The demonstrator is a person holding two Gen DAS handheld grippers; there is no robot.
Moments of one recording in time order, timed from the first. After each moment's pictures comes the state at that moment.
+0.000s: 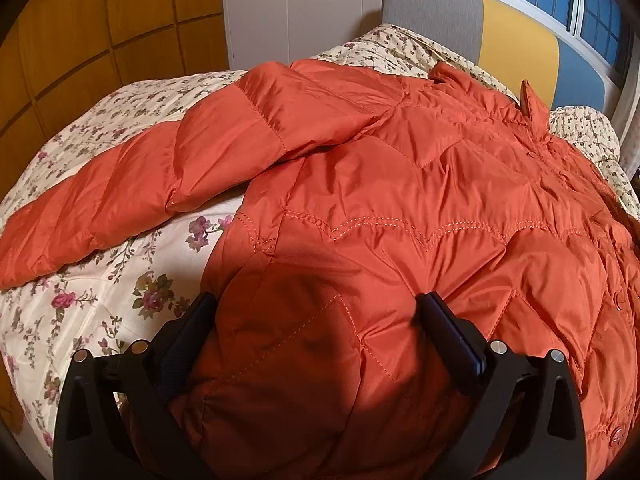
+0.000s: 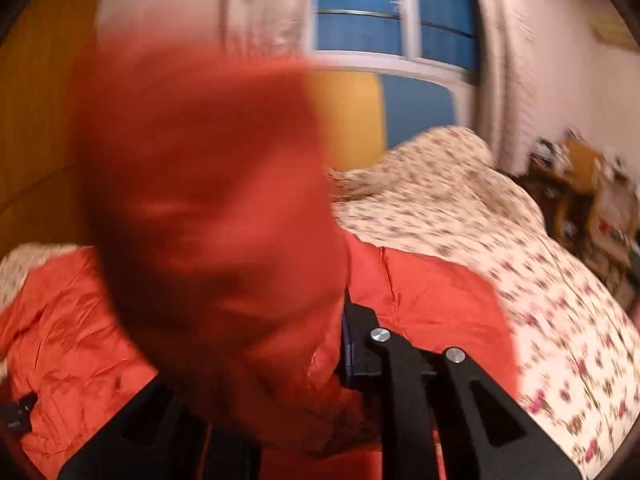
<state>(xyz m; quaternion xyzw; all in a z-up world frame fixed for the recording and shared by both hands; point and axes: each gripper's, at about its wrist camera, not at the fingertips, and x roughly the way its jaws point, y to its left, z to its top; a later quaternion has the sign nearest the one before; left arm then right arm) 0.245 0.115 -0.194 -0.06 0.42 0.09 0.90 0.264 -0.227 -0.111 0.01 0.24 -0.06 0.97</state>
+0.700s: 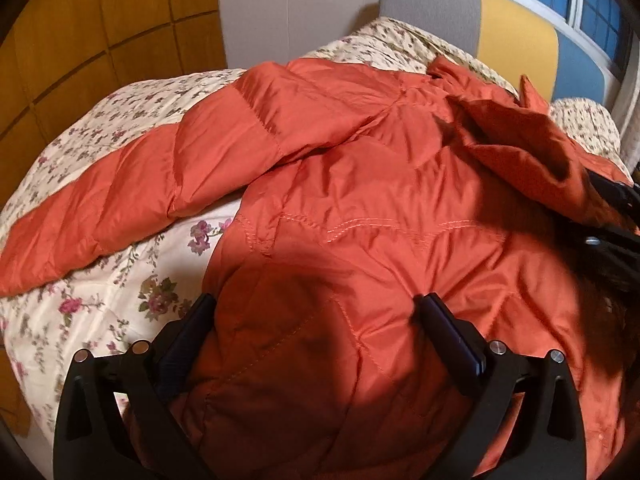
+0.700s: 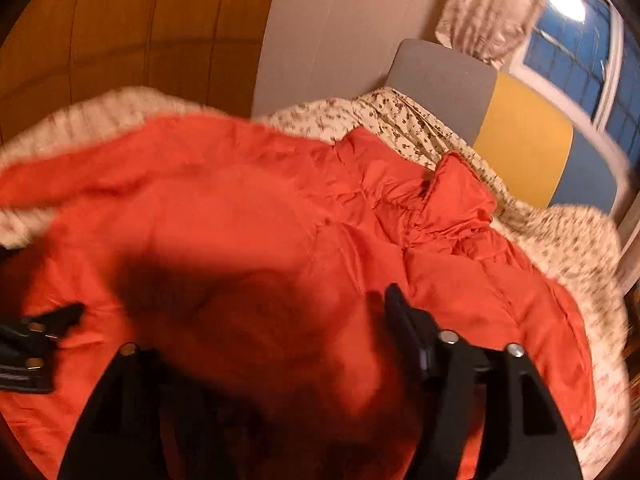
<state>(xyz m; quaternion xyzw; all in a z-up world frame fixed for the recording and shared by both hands) 0.250 0.112 -0.180 -0.04 0.45 0.08 0.89 0.315 -0.062 -0.173 -0.16 0.31 0.19 0.92</state>
